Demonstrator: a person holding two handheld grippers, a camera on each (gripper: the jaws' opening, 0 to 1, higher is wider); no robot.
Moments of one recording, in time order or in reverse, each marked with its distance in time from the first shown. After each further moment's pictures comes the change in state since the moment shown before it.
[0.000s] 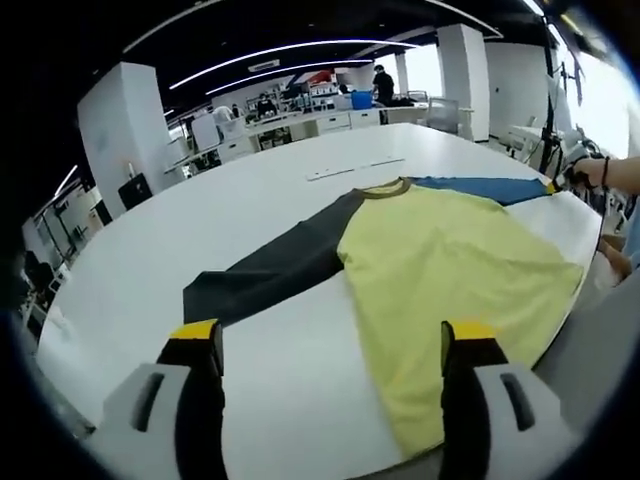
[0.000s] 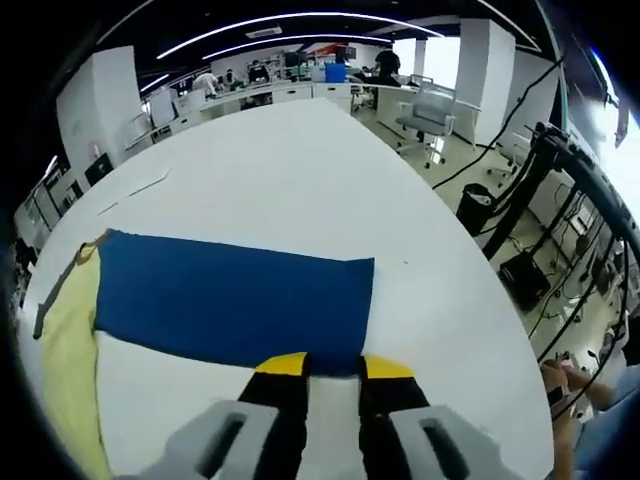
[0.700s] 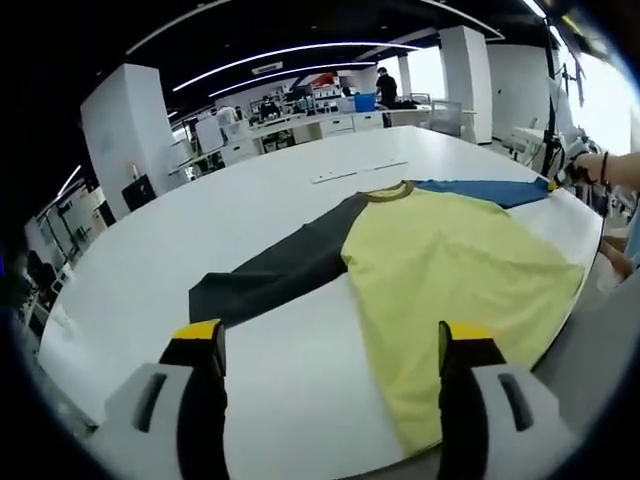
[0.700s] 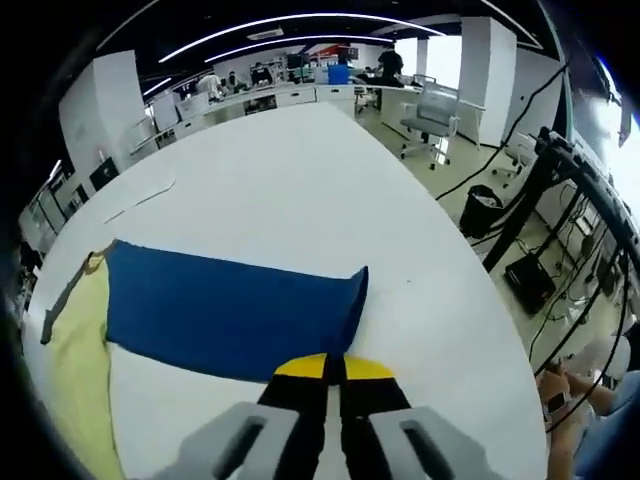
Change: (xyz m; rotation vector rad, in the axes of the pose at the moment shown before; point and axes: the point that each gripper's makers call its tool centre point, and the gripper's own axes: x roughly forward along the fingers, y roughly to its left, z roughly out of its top) left arm -0.006 0.005 0.002 0.004 -0.009 0.024; right arm -0.013 0.008 0.023 0.000 -0.028 0.051
